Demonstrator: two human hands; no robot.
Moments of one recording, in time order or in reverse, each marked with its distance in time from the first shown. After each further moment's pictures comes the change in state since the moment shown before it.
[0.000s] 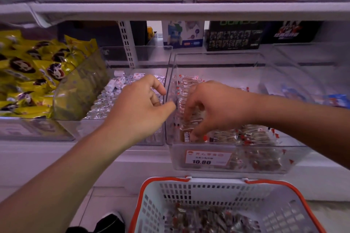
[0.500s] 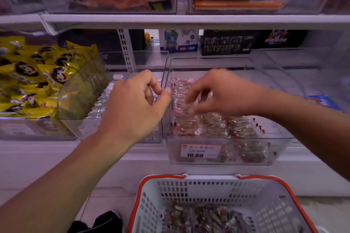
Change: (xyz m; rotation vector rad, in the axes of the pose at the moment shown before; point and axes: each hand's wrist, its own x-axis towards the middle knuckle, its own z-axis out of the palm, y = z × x) left_hand -0.019 0.012 -0.008 0.008 0.274 0.298; right_hand -0.028 -0.007 -0.026 0.129 0.133 0.099
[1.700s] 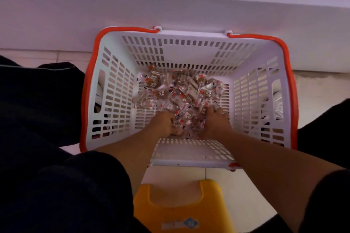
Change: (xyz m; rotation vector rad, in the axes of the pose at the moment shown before) left_hand -0.390 -0.065 0.254 -0.038 -1.279 -0.951; right_hand -0.285 0.115 0.431 -0.061 -0.616 0.817
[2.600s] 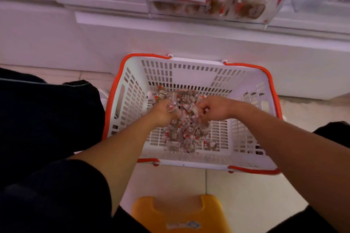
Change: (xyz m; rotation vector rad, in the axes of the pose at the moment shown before) left_hand -0.047 0.017 -0.078 -0.272 0.239 0.219; right_hand -0.032 -0.037 -0.164 0.101 -0.185 -0.520
